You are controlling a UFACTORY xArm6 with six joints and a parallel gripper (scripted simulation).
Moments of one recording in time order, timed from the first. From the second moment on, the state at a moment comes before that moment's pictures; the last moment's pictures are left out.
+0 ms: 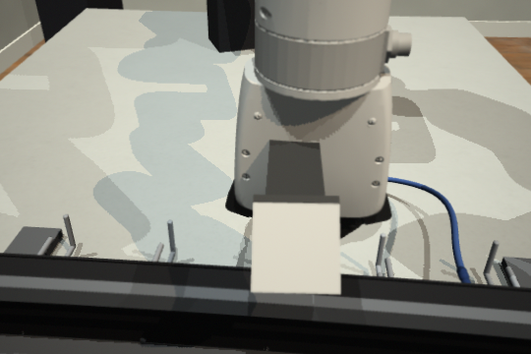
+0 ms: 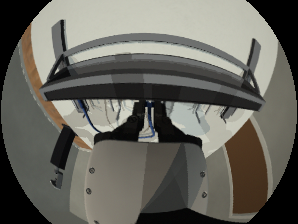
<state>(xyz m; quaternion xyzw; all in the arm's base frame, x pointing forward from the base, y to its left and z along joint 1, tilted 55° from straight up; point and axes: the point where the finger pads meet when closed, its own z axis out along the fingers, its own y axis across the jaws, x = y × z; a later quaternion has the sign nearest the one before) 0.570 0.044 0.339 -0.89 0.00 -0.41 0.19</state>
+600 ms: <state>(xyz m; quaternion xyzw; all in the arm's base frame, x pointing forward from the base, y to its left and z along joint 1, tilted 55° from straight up) 0.571 0.044 0.339 -0.89 0.00 -0.41 0.19</state>
